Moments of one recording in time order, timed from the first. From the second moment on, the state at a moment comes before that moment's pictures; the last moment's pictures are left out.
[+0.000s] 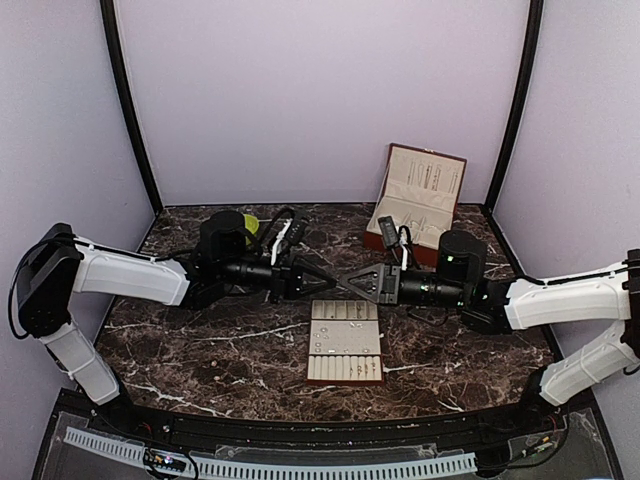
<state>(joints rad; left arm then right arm) -0.80 1.63 0.88 0.63 0.87 -0.35 0.91 1.32 0.64 0.56 -0.42 0.79</state>
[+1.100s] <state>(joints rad) -0.74 1.42 0.86 0.36 0.66 -0.20 0.87 1.21 0.68 -0.04 -0.42 0.68</state>
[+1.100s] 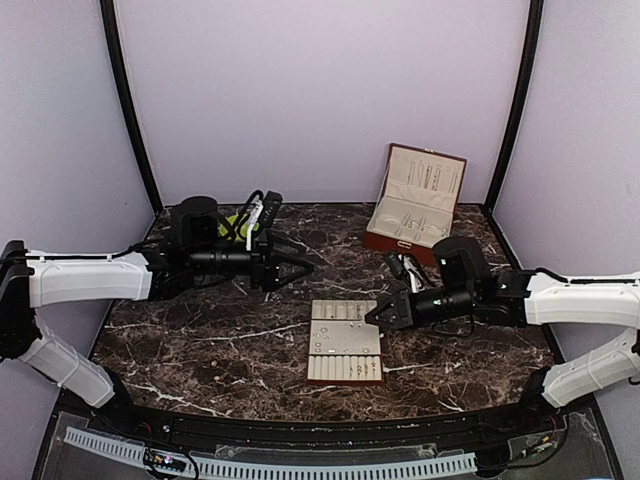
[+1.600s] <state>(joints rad) -0.70 1.30 0.85 0.13 0.41 -0.06 0.89 1.37 0.84 -0.48 -0.28 0.64</state>
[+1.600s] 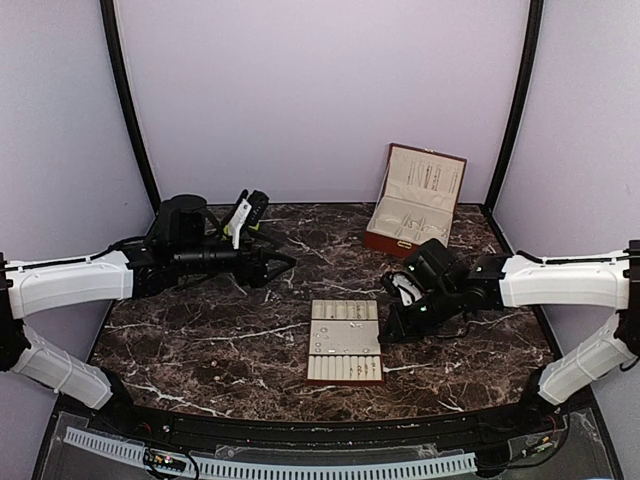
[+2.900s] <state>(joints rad) -0.70 1.26 0.85 0.06 0.33 -0.04 0.96 1.66 1.06 -0.68 -0.09 0.59</state>
